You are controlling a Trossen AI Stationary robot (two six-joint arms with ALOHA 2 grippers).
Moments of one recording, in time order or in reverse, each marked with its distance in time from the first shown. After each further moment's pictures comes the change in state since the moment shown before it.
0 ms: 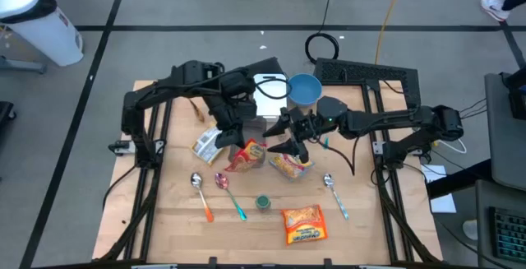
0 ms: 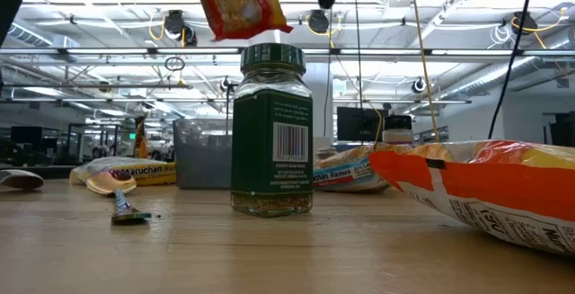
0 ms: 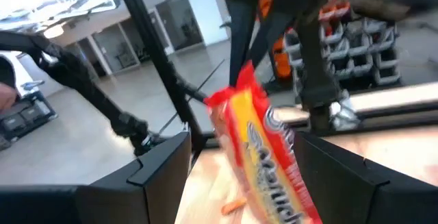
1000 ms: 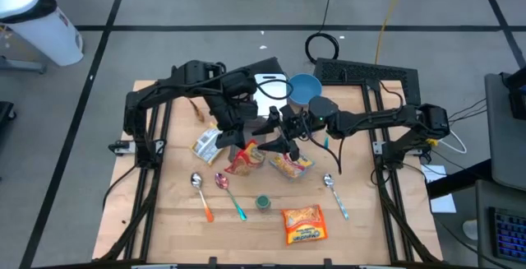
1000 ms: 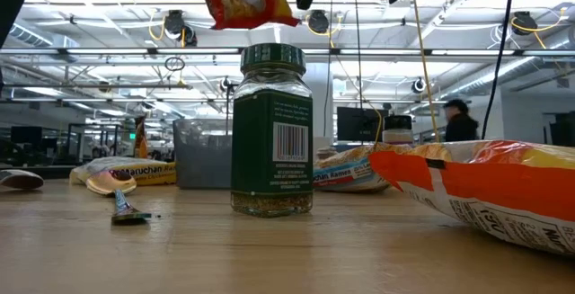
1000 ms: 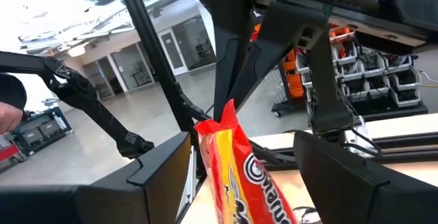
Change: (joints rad) left arm -0.002 0.007 0.012 0.000 0.016 -0.003; right arm -0.013 0.119 0.051 0.181 -0.048 0.043
